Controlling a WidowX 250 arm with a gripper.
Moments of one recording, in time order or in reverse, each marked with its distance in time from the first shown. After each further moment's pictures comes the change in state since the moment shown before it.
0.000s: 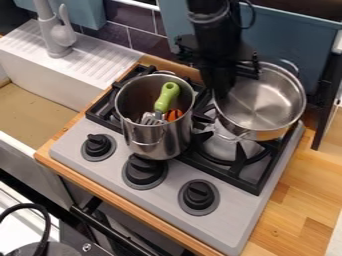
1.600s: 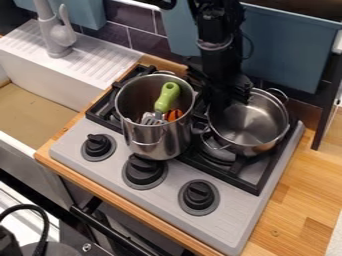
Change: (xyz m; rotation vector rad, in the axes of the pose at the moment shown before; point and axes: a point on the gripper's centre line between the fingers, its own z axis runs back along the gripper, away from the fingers) arm 0.007 0.033 -0.051 0.080 0.095 -0.102
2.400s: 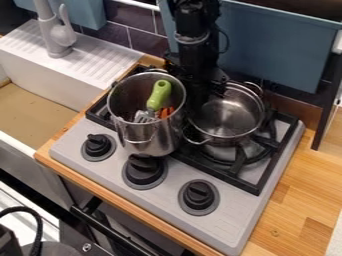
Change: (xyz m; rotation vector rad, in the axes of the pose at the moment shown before) arm -0.009 0.025 0.002 0.013 0.034 0.046
